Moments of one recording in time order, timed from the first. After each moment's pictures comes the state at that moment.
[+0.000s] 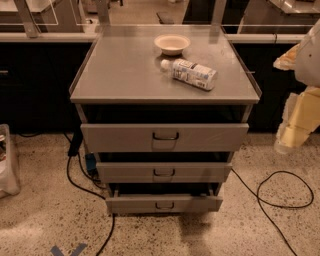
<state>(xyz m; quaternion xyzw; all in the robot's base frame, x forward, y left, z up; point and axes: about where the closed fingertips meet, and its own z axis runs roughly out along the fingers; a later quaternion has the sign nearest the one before) 0.438 -0.217 0.976 -0.60 0.78 -0.03 0.16</state>
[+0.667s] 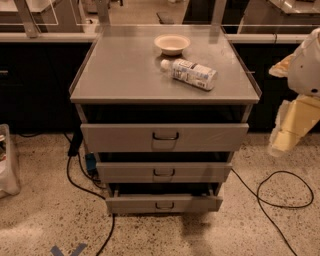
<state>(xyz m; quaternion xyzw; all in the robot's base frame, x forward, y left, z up) 0.448 -0.218 0.956 -0.60 0.78 -0.03 0.17</state>
